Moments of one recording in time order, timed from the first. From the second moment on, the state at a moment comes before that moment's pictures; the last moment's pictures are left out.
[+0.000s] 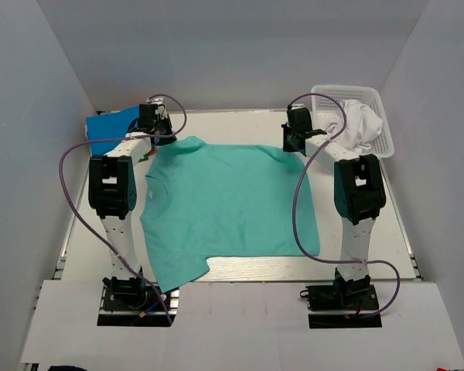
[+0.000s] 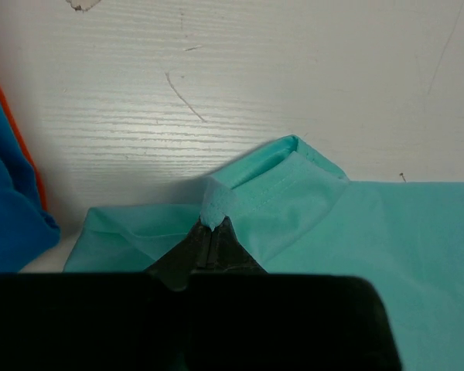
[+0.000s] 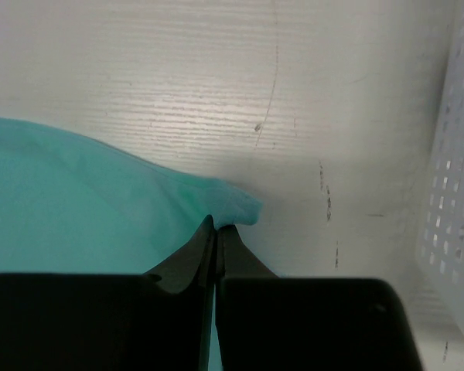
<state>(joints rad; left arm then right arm) -0.07 2.13 1.61 -0.17 0.16 -0.24 0.31 2.06 1.53 -0.25 0.16 0.15</state>
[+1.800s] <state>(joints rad) -0.11 1.04 0.87 -0.68 0.06 -0.80 0.38 1.17 0.88 -0.45 -0.14 0.20</state>
